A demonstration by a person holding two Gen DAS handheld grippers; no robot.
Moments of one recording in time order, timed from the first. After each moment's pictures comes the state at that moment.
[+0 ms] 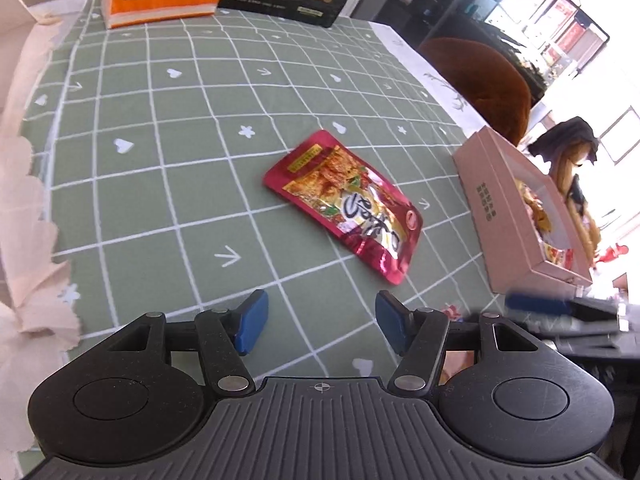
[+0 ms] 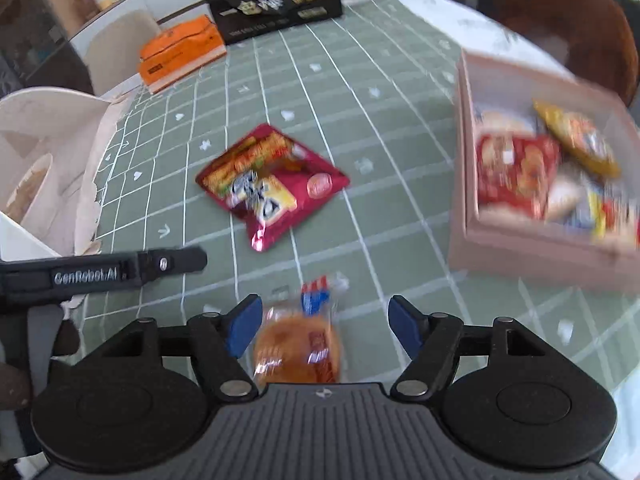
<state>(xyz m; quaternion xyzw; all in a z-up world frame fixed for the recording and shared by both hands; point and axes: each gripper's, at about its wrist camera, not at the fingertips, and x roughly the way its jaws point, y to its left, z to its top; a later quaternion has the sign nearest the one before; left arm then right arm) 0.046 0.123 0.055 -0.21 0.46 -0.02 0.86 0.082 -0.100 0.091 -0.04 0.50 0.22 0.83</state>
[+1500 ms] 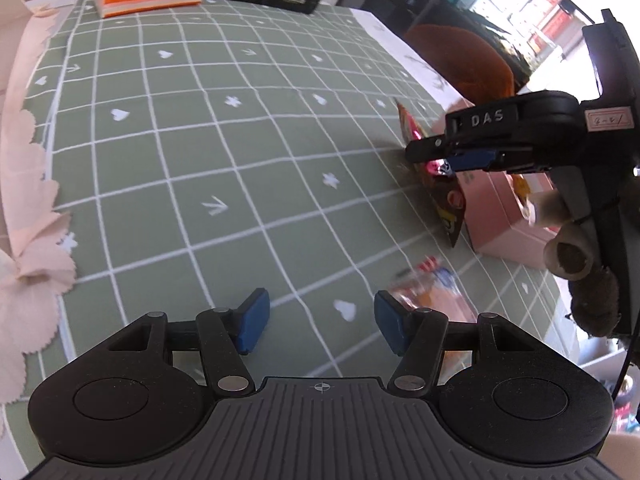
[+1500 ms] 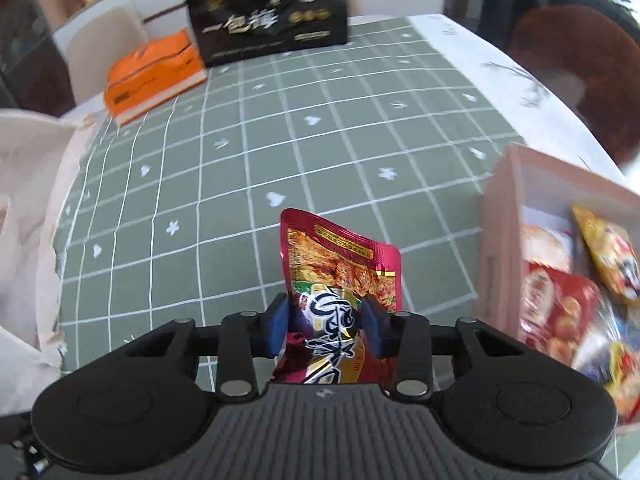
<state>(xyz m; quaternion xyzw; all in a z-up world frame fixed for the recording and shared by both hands) 0.013 0.108 0.056 -0.21 0.47 -0.05 0.86 0.181 -0.054 0.093 -0.05 0.51 0.20 0.84</state>
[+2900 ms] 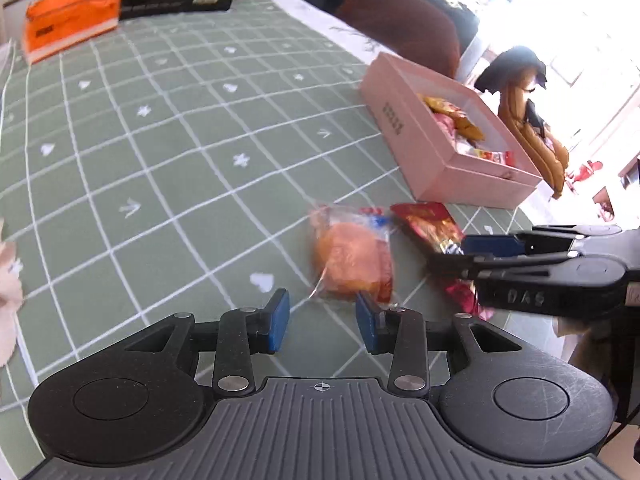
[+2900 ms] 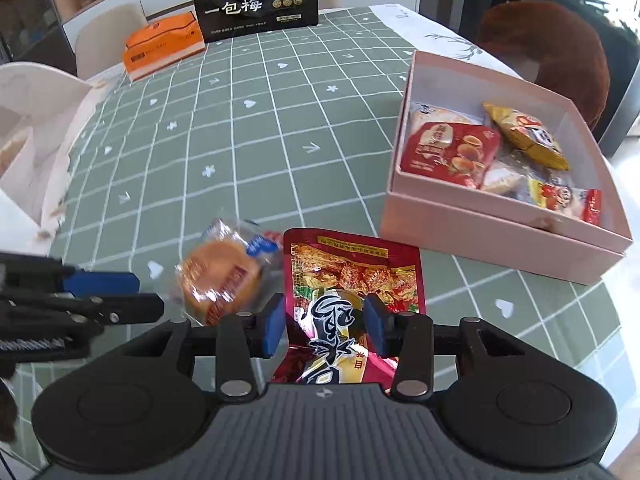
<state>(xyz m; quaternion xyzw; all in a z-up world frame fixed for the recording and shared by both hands) 0.008 0.055 0.066 -0.12 0.47 -0.11 0.87 0.052 -0.143 0.074 -0.08 0.48 0.19 0.85</state>
